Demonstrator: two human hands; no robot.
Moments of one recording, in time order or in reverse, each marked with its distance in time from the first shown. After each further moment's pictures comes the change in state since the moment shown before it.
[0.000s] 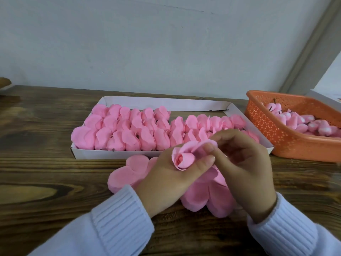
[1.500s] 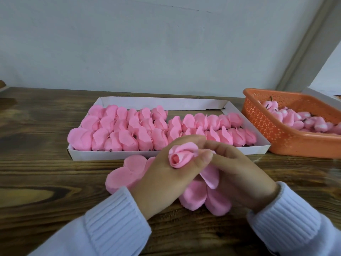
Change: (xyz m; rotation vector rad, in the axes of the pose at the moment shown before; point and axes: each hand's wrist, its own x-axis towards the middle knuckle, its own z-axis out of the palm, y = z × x) left_hand 0.002 -0.007 -0.004 0.111 0.048 -0.006; right_hand 0.005 -0.008 0.000 0.816 -0.528 0.681
